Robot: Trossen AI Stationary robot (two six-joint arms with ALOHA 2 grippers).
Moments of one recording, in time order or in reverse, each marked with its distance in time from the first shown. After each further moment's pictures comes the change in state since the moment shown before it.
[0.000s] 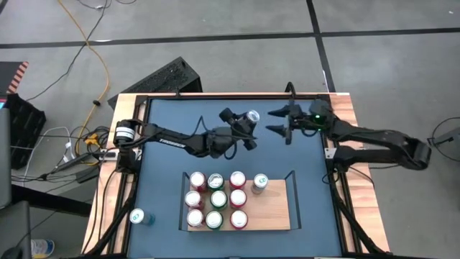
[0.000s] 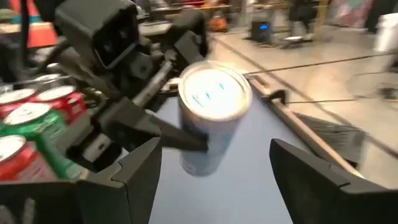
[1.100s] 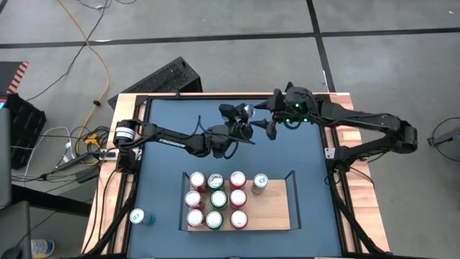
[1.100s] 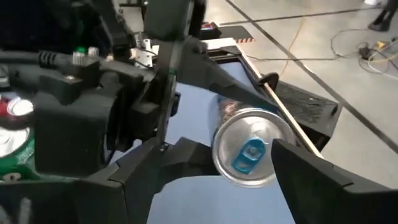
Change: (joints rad) left arm -0.008 0.002 0.035 0.111 -0.226 0.751; right arm 0.214 0.255 0.598 -0.604 0.291 -0.058
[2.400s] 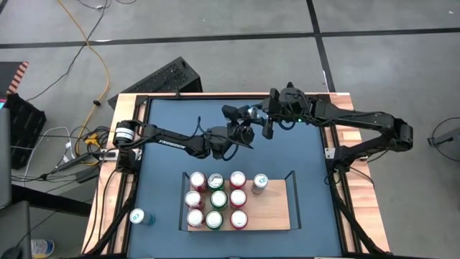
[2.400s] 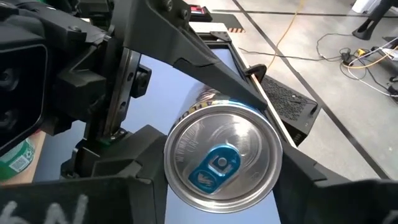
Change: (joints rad) left arm -0.021 0.000 0.002 0.022 0.094 0.039; right arm -0.009 0.061 0.000 0.004 0.062 -0.132
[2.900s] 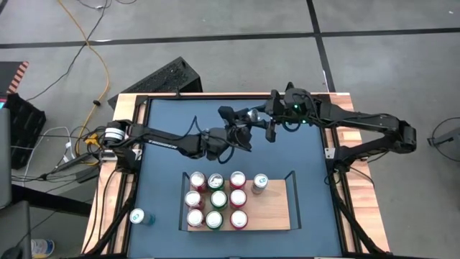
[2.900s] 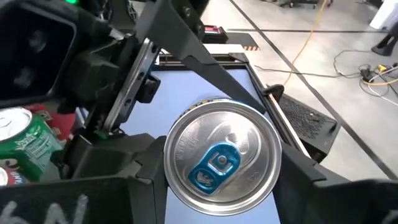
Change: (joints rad) left arm -0.047 -0.104 0.009 -0.234 0.050 -0.355; right arm -0.009 -0.054 0.001 -0.004 -0.033 -0.007
